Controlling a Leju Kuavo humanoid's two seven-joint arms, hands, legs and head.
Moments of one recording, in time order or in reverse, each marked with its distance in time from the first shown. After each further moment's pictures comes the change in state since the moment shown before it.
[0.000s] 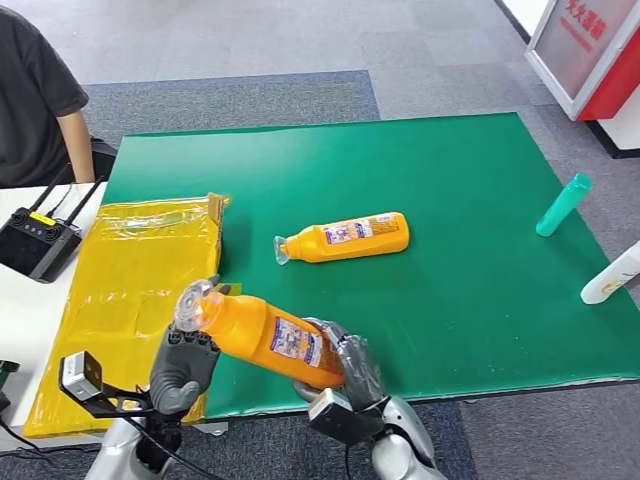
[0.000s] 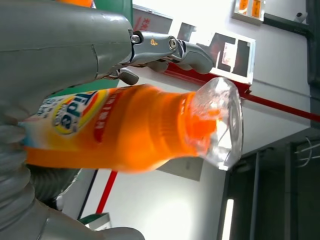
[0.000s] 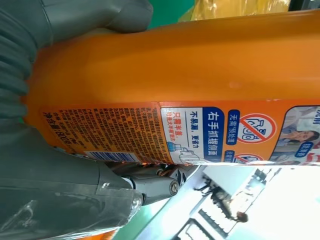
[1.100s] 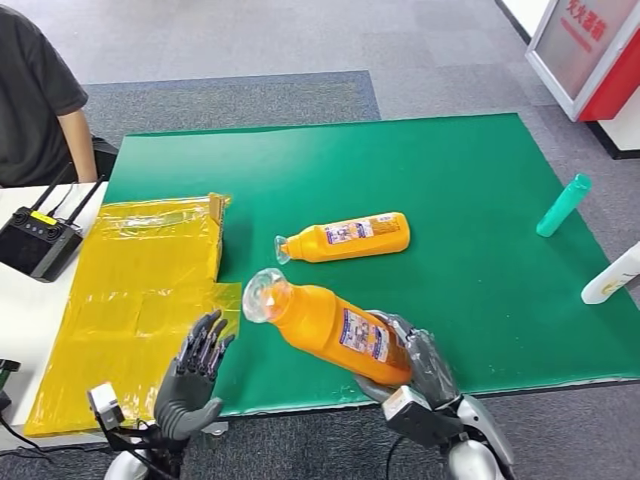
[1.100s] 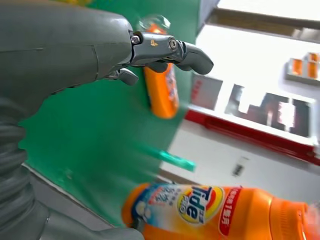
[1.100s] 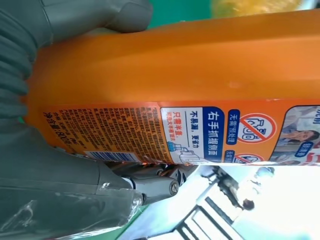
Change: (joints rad) left arm 0.096 -0.026 0.087 0.090 -0.204 0.184 -0.062; right arm 0.123 -0.193 -0.129 -0.397 -0.072 0.196 0.121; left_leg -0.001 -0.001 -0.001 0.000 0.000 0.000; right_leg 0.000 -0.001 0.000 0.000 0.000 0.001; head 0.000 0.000
